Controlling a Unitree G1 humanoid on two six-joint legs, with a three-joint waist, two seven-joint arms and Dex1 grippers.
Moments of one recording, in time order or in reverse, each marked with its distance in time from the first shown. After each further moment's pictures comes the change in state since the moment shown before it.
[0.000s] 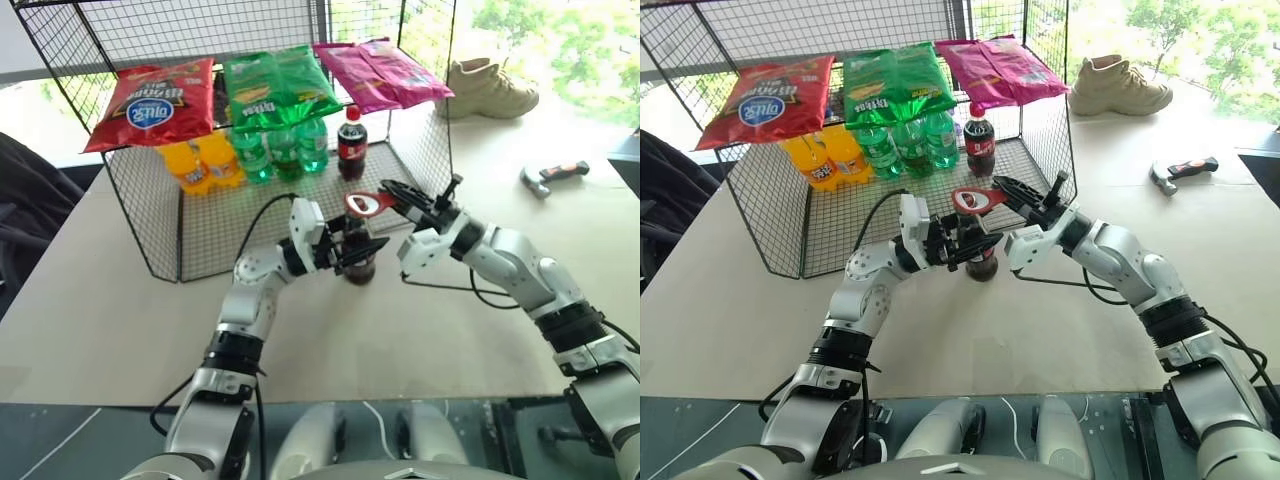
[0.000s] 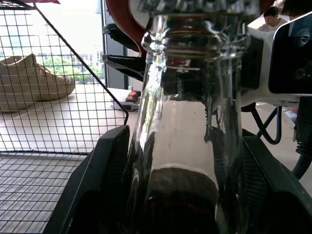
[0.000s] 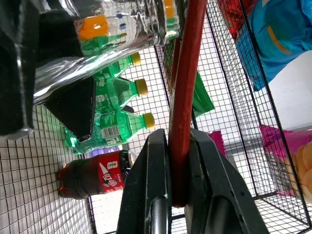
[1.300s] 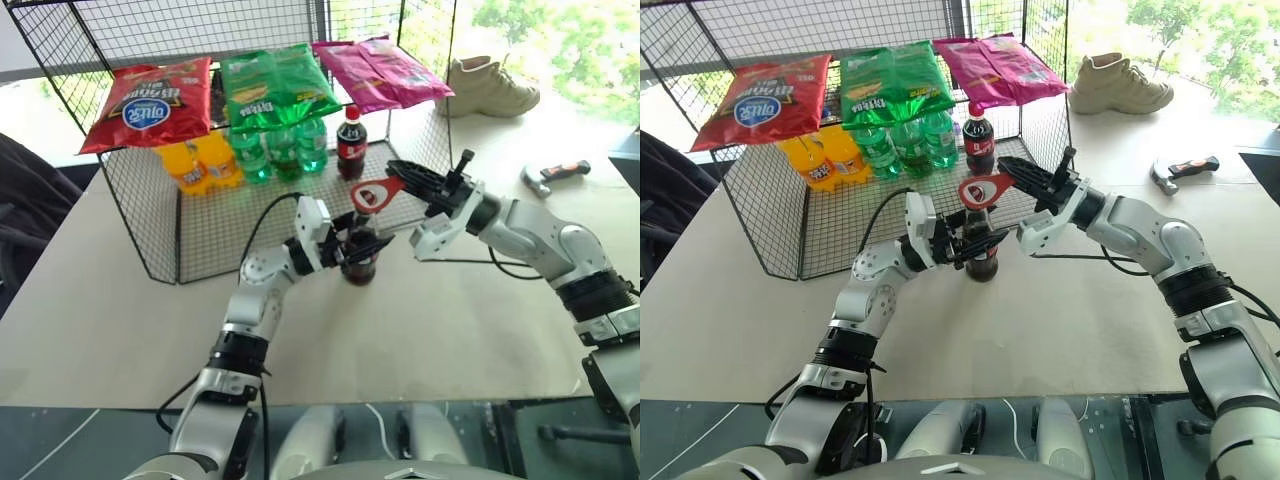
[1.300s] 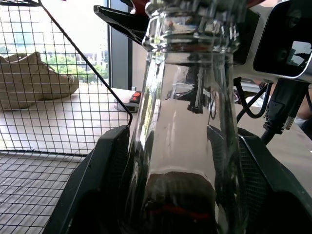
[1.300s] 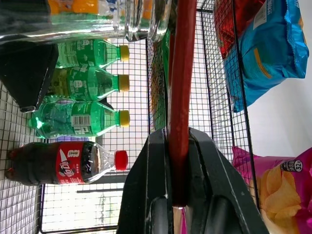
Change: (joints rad) left arm -0.001 -0.021 -0.017 -0.016 0.003 0.019 0.052; right arm -0.145 -0.100 0.019 0.088 -0.106 -0.094 -0.110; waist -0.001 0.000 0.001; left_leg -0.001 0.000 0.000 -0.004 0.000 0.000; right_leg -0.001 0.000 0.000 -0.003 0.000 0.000
